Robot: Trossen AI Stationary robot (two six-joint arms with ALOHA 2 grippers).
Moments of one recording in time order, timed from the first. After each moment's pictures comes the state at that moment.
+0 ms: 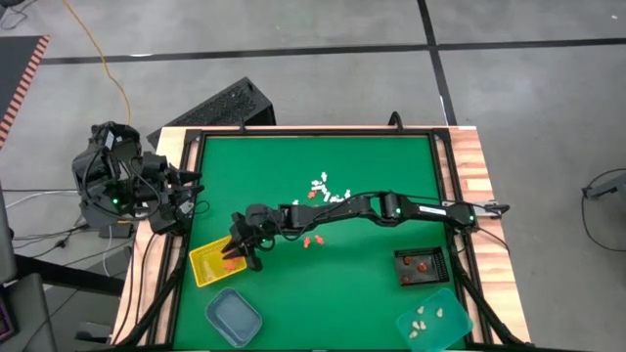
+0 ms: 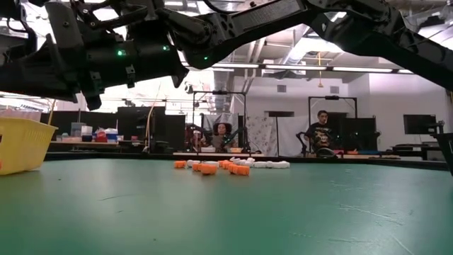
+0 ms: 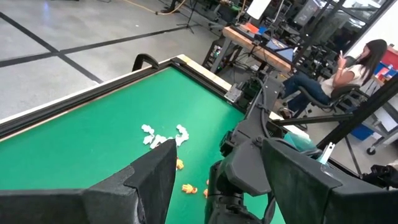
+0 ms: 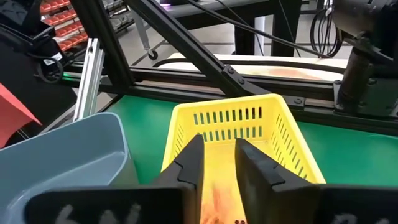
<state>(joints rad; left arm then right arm) -1.10 0.61 1.11 -1.24 -1.27 -1.22 0.07 2.63 2.31 0.09 -0.39 0.04</state>
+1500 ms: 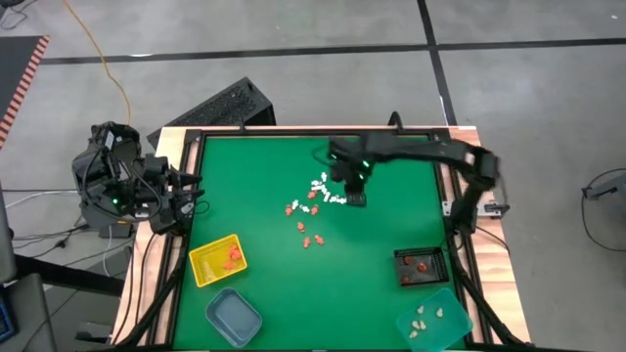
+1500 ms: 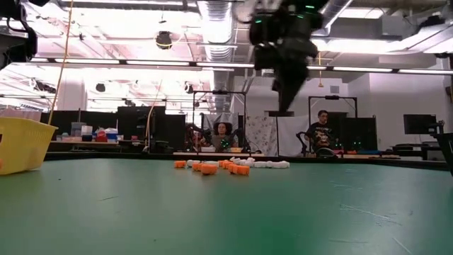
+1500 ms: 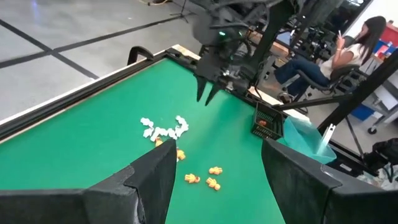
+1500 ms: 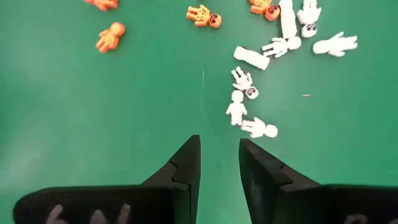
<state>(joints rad) -1.10 0.61 1.11 -1.24 -1.22 -1.16 -0.30 1.68 1.41 -0.99 -0.20 -0.21</state>
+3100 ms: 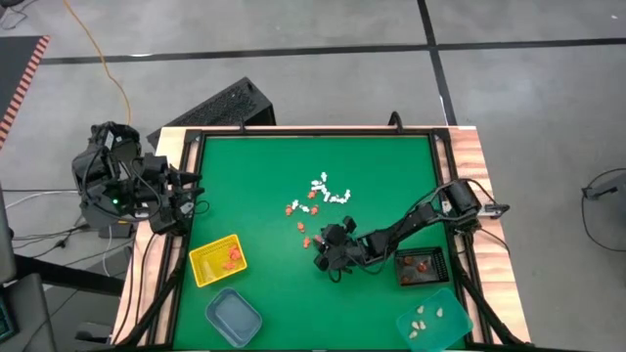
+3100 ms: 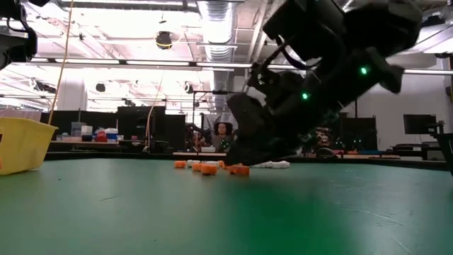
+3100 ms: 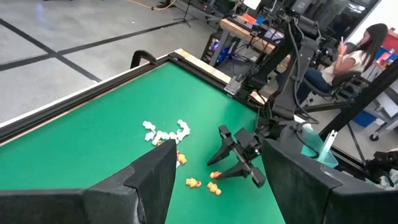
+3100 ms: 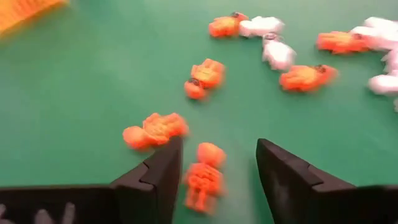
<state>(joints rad) -1.10 0.61 1.11 -1.25 -1.24 -1.18 0.34 1.96 0.95 0.27 0.74 0.68</state>
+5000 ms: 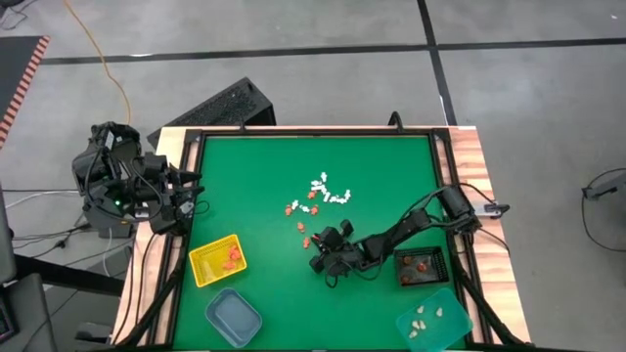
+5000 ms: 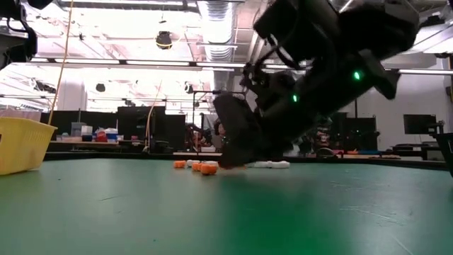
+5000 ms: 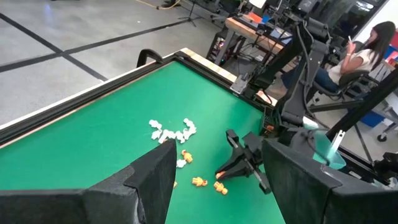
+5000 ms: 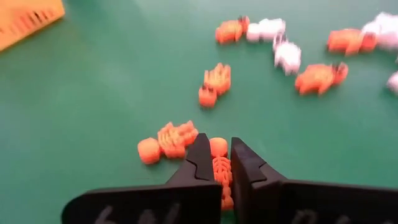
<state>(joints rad) -1.10 0.61 1.11 -1.31 -1.24 -1.24 0.36 2.00 1.01 0.28 0.78 0.72</state>
